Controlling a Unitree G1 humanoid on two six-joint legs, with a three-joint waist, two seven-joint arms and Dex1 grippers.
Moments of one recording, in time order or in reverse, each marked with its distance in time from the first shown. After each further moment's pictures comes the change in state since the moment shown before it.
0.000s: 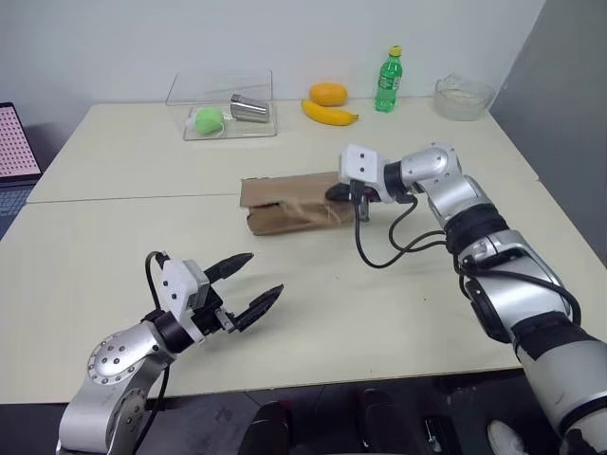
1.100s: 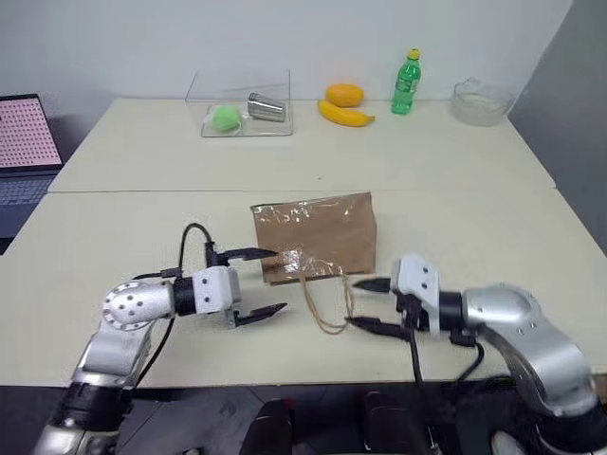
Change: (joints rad) left arm -0.412 0.138 -0.252 0.543 0.353 -0.653 -0.346; right arm 1.077 -0.196 -0.177 -1.586 0.391 1.002 -0.281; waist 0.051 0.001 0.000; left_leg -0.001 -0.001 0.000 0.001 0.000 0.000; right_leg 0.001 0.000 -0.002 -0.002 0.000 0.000
